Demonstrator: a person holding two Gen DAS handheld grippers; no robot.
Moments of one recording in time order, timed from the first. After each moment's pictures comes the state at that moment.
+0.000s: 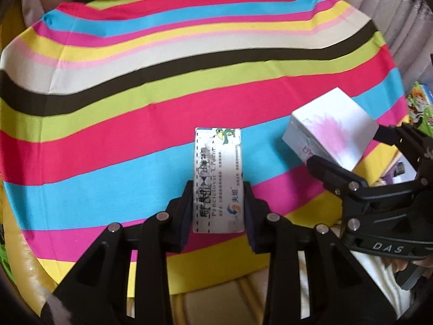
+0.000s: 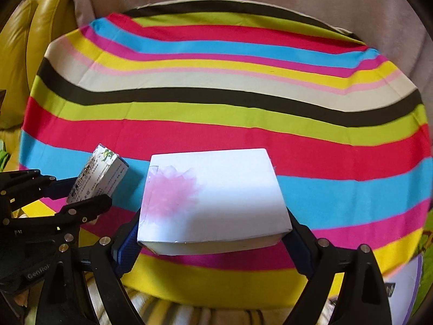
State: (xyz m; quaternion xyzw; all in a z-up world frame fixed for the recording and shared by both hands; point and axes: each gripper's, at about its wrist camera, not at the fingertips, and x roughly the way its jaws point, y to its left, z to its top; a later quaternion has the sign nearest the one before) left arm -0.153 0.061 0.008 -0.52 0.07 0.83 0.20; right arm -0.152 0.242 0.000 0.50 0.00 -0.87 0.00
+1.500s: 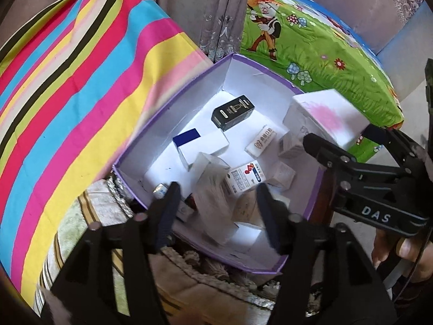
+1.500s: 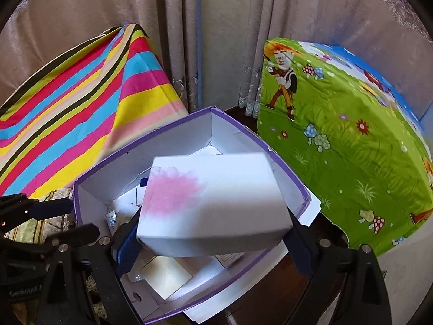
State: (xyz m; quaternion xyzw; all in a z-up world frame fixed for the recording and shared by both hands) left arm 0.041 0.353 0.046 -0.51 0.19 0.69 0.47; right arm 0.155 0.502 0.035 0.45 -0.16 -0.81 -0.33
